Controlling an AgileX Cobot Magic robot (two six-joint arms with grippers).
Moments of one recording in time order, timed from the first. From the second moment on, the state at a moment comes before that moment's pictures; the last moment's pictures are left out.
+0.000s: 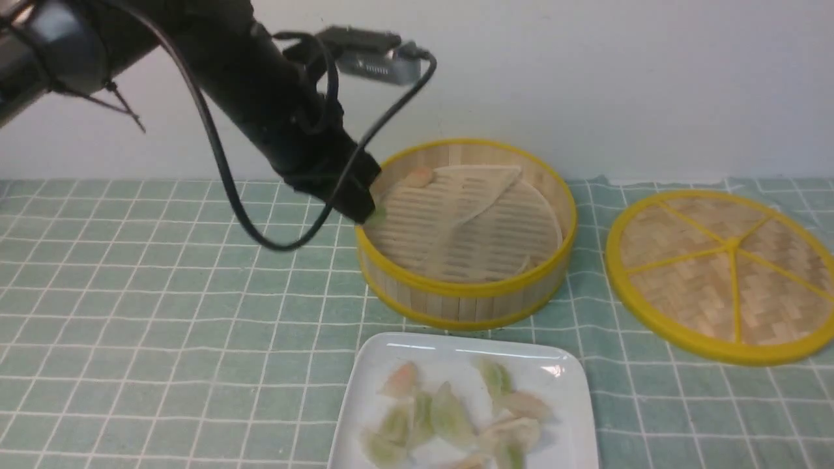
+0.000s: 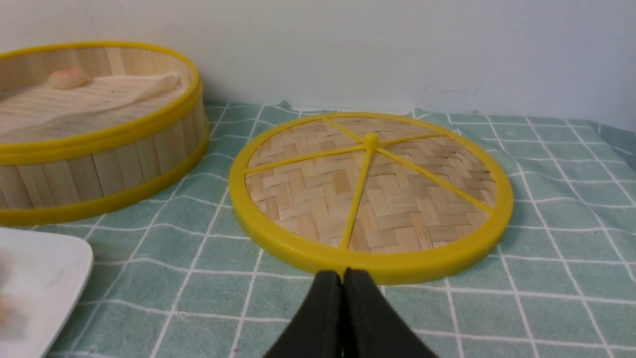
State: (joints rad) right arm -0.01 -0.02 0.02 0.05 0.38 -0.05; left arm -0.30 1.87 -1.67 -0.45 1.24 0.49
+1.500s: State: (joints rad) right arm -0.01 -0.02 0.02 0.05 0.38 -0.05; left arm -0.31 2.37 -2.20 -0.43 0.80 0.78
